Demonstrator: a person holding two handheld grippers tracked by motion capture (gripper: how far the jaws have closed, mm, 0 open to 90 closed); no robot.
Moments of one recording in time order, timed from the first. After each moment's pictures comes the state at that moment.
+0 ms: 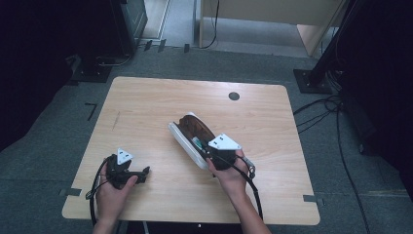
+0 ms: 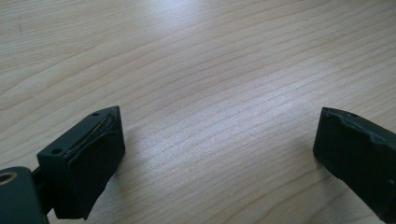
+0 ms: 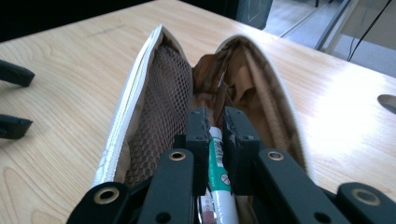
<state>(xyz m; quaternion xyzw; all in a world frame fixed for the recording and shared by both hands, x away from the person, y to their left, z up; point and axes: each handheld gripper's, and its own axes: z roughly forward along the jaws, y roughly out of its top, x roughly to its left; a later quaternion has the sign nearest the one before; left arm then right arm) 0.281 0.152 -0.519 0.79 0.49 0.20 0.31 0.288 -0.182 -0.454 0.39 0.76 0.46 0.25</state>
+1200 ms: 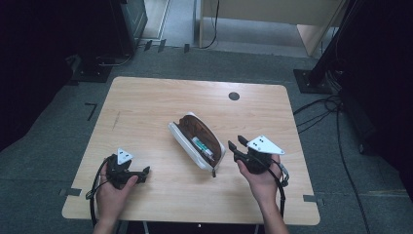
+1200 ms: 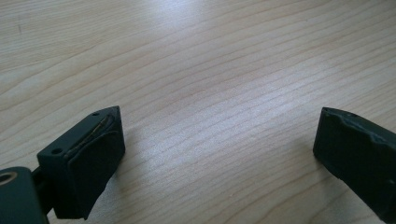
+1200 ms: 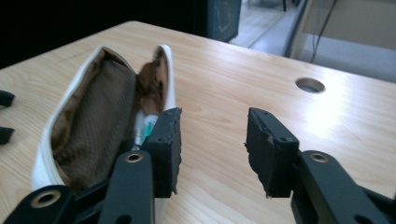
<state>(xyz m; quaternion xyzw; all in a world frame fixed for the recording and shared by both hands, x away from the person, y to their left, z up) 0.281 0.152 -0.519 0.79 0.48 0.20 0.31 0.263 -0.270 -0.431 0.44 0.71 0.48 0.26</state>
